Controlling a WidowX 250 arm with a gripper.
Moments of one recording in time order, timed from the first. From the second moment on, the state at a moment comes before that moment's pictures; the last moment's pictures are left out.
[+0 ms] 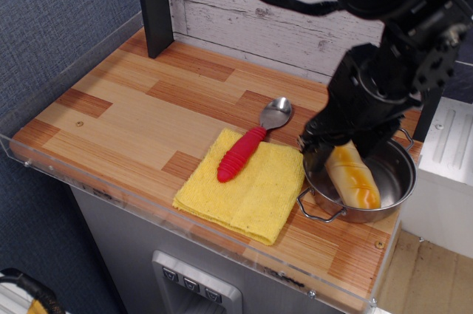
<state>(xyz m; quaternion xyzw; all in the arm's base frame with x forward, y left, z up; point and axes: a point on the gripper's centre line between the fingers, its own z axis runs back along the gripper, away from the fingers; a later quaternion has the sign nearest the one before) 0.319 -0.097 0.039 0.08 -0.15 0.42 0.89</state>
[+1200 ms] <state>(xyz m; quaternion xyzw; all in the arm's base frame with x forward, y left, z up) 0.311 -0.101 0.045 0.09 -0.19 0.33 0.92</state>
